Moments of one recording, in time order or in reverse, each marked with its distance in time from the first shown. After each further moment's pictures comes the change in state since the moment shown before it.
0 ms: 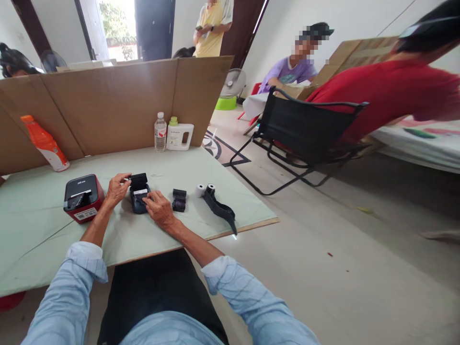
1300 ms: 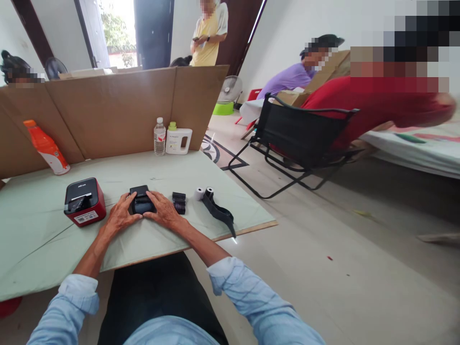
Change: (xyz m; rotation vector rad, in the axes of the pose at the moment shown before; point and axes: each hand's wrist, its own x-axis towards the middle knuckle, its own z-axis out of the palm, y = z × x) left_hand -0.088 0.002 0.002 0.357 -0.263 0.097; right_hand -0.004 0.029 -0.004 0.111 -0.156 0.051
